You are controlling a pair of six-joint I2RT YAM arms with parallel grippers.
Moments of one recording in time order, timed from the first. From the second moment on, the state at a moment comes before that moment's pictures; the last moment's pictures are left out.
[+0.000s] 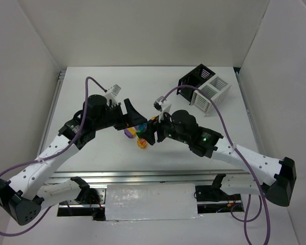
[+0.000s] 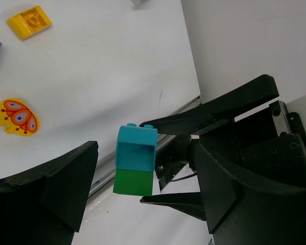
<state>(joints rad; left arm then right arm) -0.58 1.06 1.08 -0.44 0.29 -0.82 0.96 1.11 0.97 -0.16 -0.02 0.30</state>
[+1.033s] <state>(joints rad) -0.58 1.11 1.01 -0.26 0.49 -0.82 0.97 1.07 0.98 -0.14 0.06 0.26</state>
